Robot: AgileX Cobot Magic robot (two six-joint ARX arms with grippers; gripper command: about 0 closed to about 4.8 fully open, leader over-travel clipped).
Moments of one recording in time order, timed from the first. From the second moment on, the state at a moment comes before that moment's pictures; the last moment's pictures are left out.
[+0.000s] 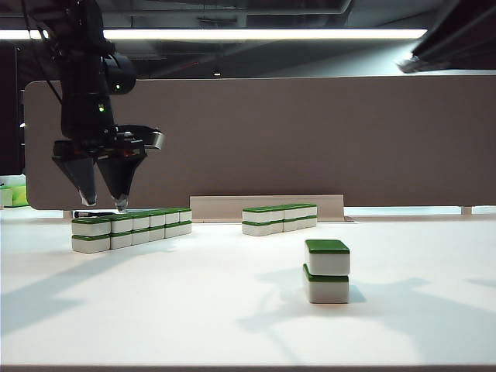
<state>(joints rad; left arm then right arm) -0.19 2.11 1.90 -1.06 0.02 0.41 0.11 0.95 0.66 -0.20 -0.82 0.21</state>
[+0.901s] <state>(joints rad) -0.17 2.20 1.90 -1.10 0.02 0.41 0.21 0.95 0.66 -0.22 -0.82 0.21</state>
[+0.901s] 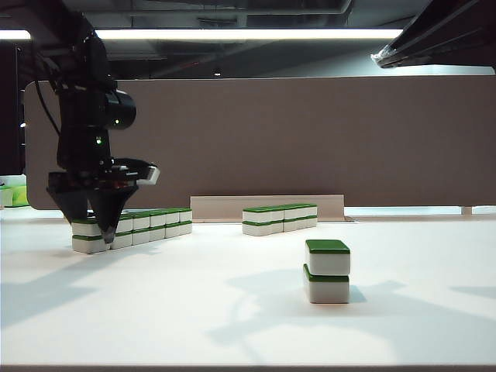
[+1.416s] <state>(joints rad) -0.17 2.24 1.90 -1.09 0.02 0.41 0.21 0.95 0.66 -0.22 -0.82 0.21</state>
